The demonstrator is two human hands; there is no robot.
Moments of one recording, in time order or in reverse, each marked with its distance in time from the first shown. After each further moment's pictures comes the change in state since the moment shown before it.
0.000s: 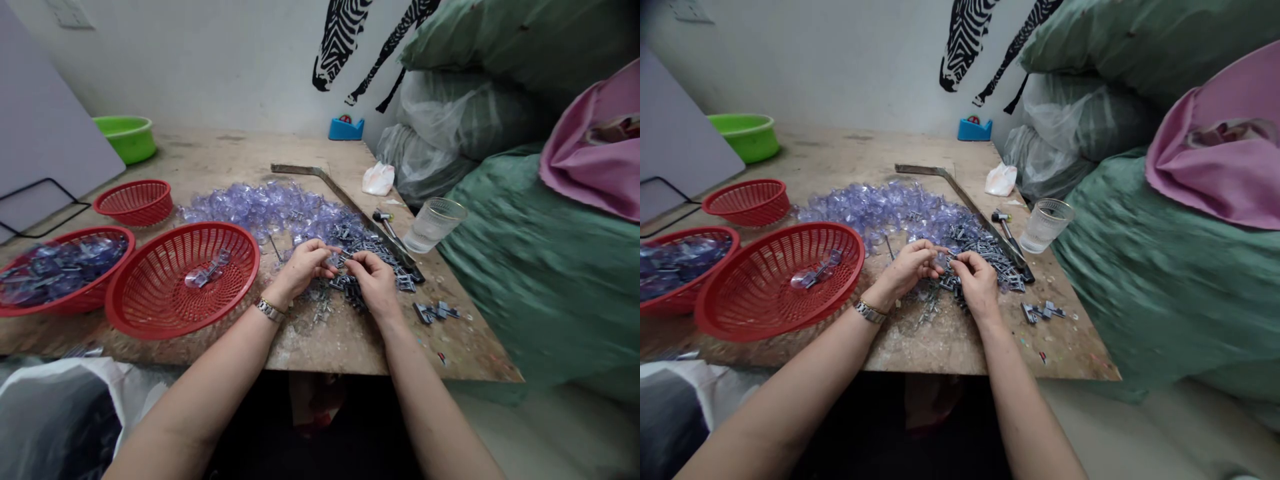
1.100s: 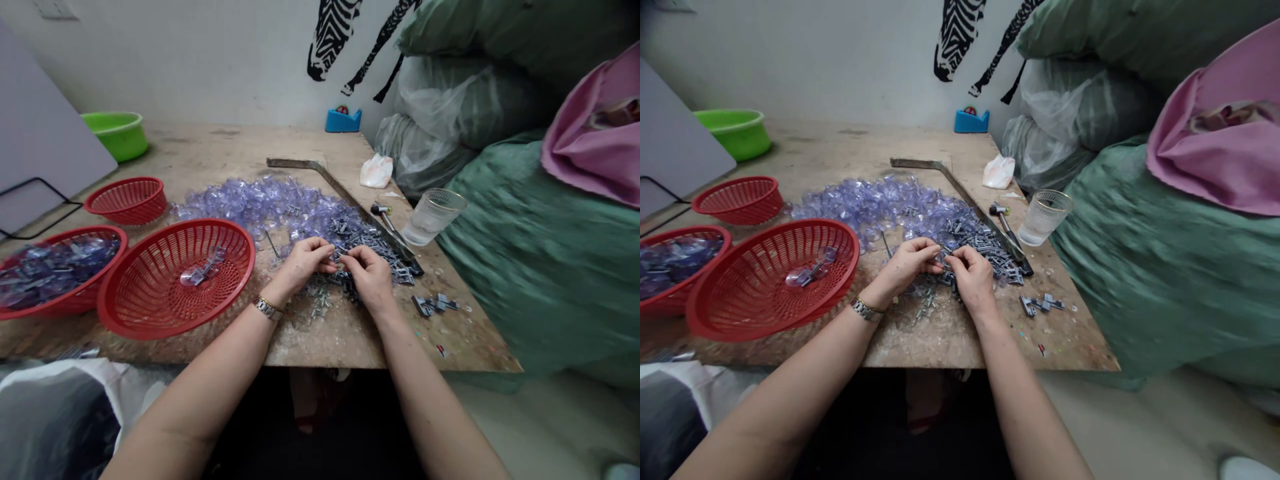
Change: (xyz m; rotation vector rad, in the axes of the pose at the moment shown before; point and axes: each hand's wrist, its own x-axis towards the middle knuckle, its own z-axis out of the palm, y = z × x) left_hand 0.001 -0.002 0.006 0.104 0.037 0.000; right_hand -0.002 0.000 0.001 -0.177 0.000 -0.078
